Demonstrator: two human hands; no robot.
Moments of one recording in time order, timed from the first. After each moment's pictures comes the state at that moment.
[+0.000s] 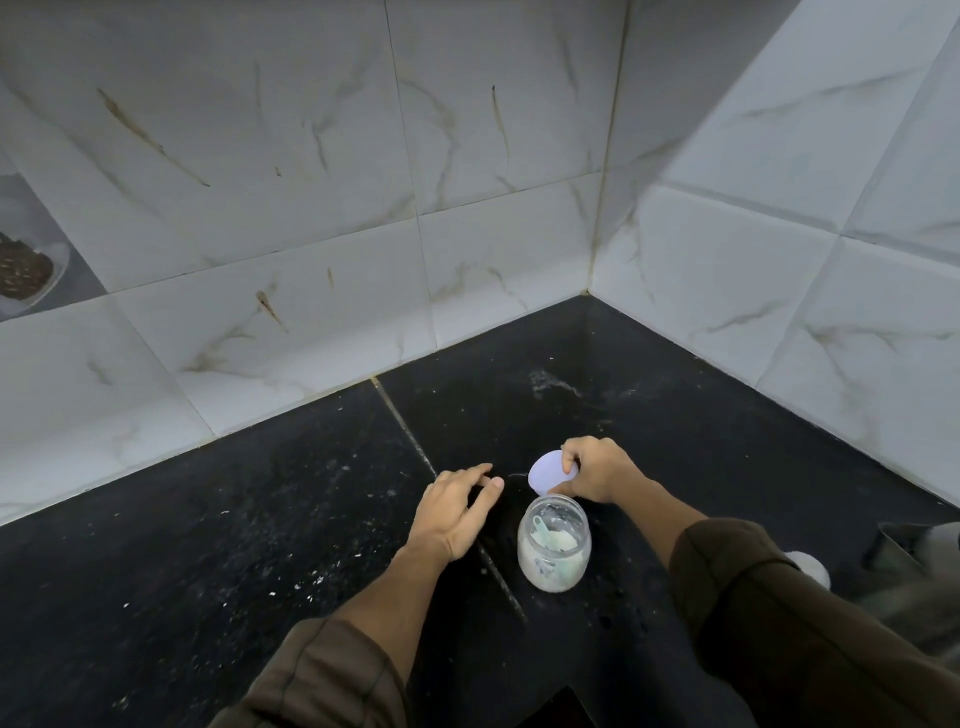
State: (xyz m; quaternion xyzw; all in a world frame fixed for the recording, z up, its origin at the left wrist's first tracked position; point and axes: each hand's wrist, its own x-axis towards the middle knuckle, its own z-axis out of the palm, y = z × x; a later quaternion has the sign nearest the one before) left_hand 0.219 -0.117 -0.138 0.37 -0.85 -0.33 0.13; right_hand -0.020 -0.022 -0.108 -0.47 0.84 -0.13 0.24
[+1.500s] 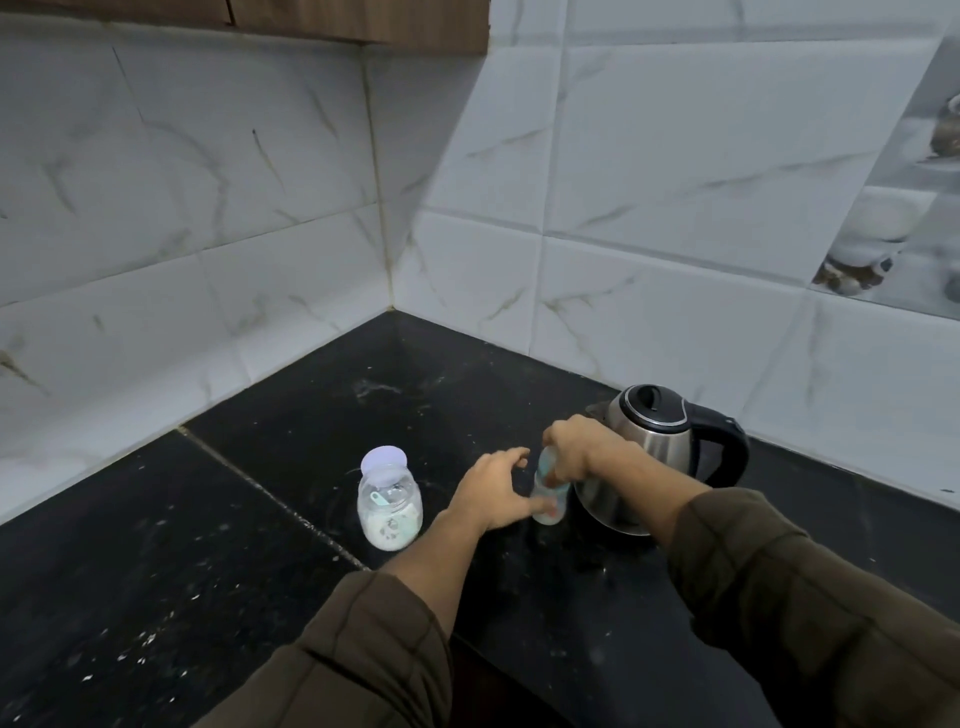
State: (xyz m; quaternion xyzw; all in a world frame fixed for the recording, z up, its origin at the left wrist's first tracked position) left_hand 0.081 0.076 -0.100 0.14 -0.93 -0.34 0.02; right_hand -0.018 0.205 -0.007 -0.35 0.92 0.08 0.14
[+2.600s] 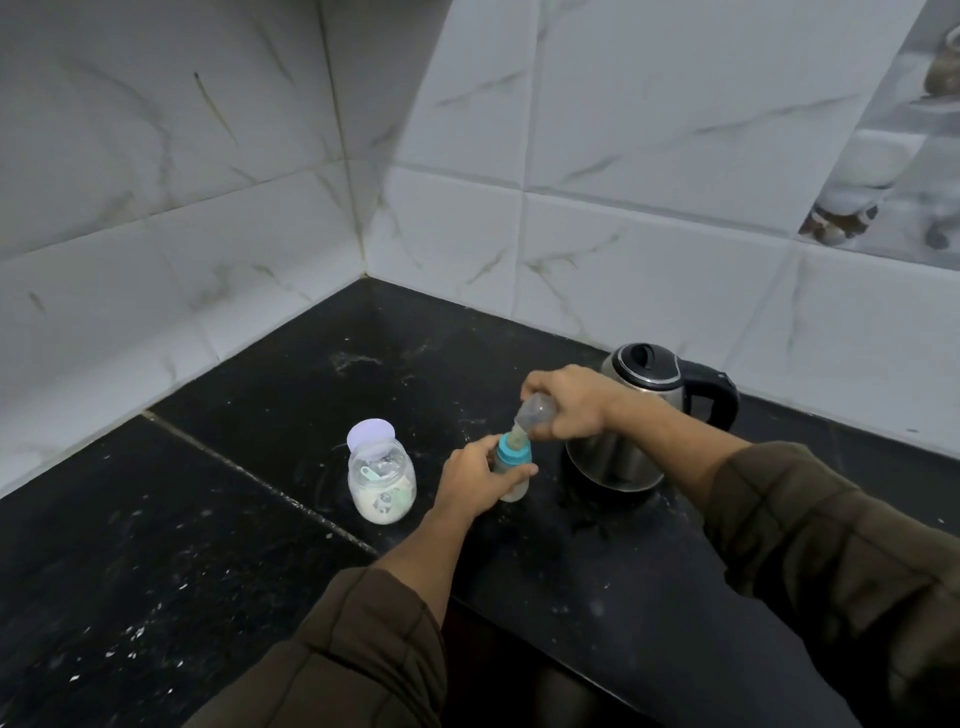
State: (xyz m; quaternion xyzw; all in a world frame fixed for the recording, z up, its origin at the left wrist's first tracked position) left_hand 0.098 0.068 -0.133 0.17 -0.87 -0.45 0.07; right_hand -0.015 0.216 0.011 -0.43 0.89 -0.02 0.12
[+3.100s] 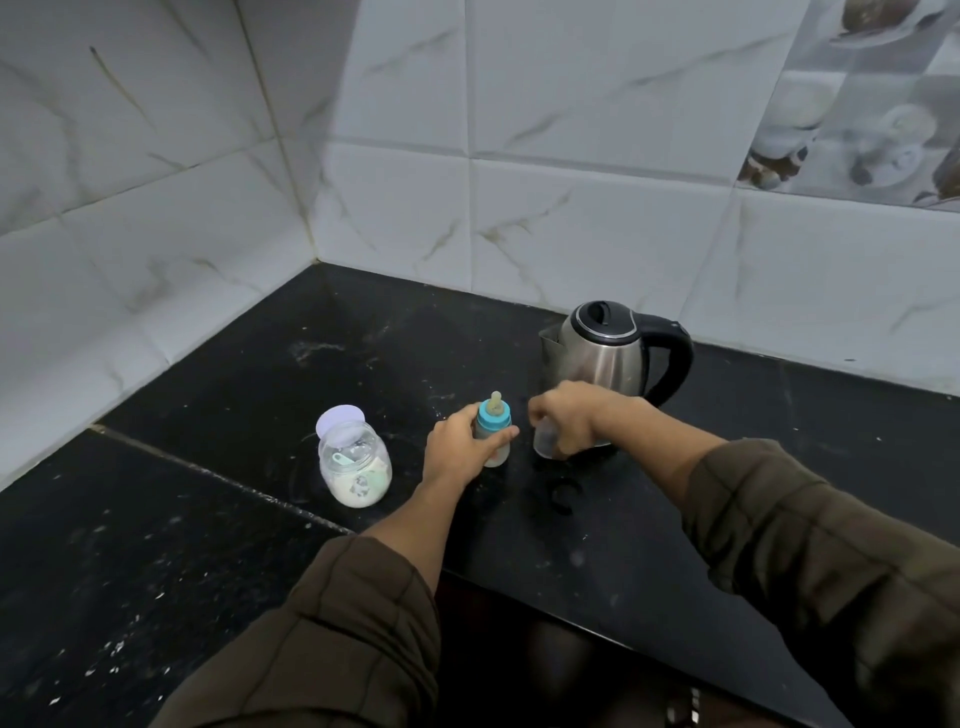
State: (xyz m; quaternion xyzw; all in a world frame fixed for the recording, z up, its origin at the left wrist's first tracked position) left_hand 0.095 0.087 -0.126 0.16 -0.89 -0.43 0.08; right_hand 0.009 0.262 -0.027 -0.37 0.90 0.10 0.20
